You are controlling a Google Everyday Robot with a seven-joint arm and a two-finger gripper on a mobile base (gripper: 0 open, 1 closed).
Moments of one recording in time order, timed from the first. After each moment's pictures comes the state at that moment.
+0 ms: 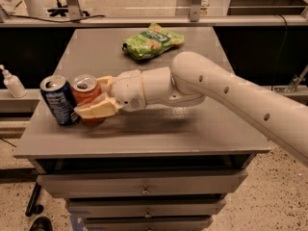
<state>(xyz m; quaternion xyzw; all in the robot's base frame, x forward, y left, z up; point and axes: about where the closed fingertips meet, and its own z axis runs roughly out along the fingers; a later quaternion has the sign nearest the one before) 0.502 0.163 0.880 -0.57 0.51 0.45 0.46</state>
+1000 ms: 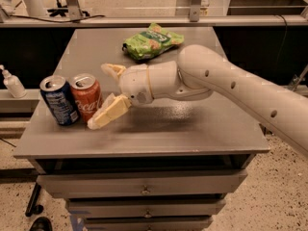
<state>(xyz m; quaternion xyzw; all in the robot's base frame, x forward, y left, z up) 0.519 0.148 0.881 -0.58 0.53 0.42 0.46</state>
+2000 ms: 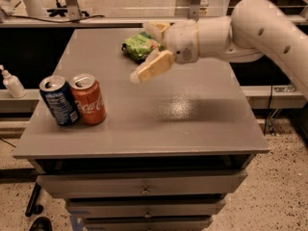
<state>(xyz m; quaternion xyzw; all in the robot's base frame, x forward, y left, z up) 0.584 0.041 0.960 -0.56 0.55 0.36 0.50</state>
